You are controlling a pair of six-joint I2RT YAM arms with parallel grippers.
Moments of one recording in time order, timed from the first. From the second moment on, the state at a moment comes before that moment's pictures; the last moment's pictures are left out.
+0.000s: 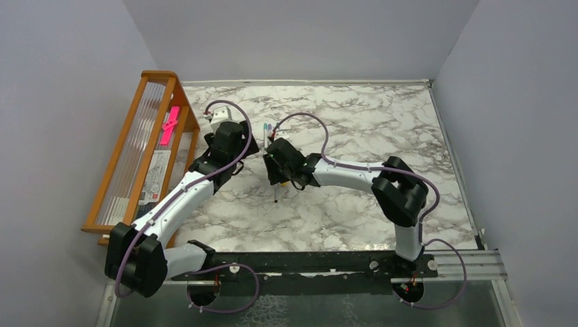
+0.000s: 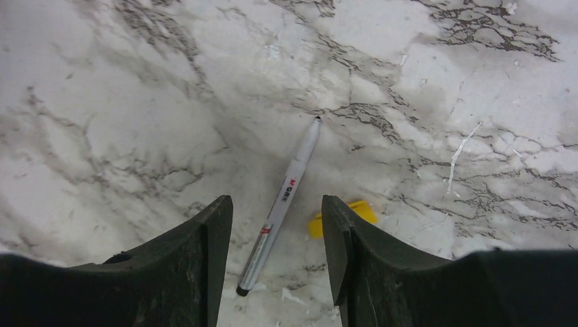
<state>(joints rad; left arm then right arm) -0.44 1.21 0.86 -0.23 -0.39 -0.59 0.97 1.91 1.32 -0.19 0.21 0.47</state>
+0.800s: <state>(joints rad) -0.40 1.16 0.86 -0.25 -0.36 -0.61 0.98 2.07 1.42 -0.26 0.31 0.49</state>
